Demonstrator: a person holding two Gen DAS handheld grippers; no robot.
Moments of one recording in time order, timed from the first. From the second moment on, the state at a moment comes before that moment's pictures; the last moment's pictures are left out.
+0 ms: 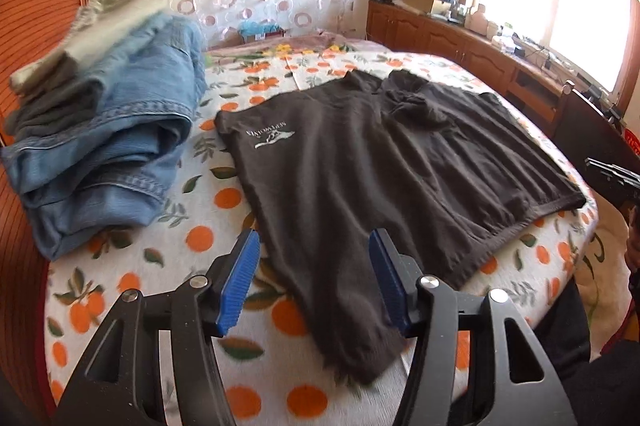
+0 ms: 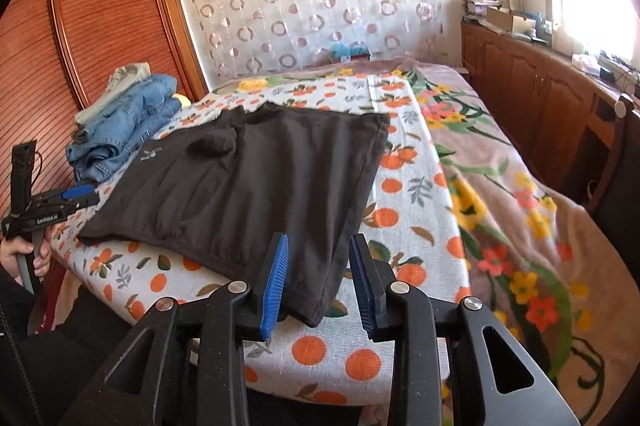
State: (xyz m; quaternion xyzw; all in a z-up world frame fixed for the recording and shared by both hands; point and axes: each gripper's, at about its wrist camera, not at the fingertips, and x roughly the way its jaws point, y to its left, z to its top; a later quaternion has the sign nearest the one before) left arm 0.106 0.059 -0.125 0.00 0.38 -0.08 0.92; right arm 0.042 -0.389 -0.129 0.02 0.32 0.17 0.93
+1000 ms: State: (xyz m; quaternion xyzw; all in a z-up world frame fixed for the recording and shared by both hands) left arm 0.119 0.053 -0.147 0.01 0.40 -0.07 0.91; right arm 0.049 -0.369 -0.147 -0.02 0.36 0.13 0.92
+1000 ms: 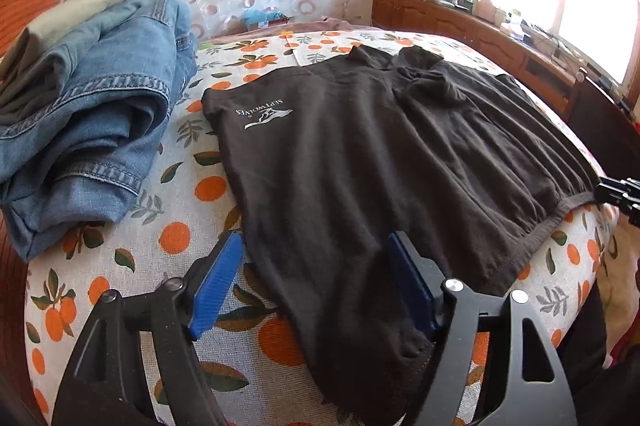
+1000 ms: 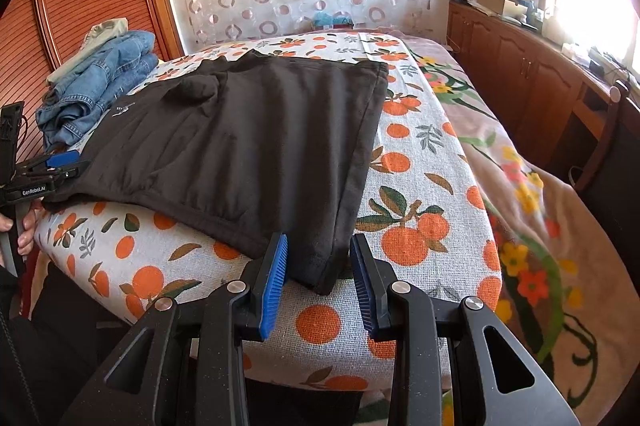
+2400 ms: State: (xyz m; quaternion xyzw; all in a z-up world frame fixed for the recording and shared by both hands) left arm 0.075 0.132 -0.114 -0.05 0.36 -0.05 0.93; right arm 0.105 -0.145 -0.107 -0.07 0.31 0.40 0.86
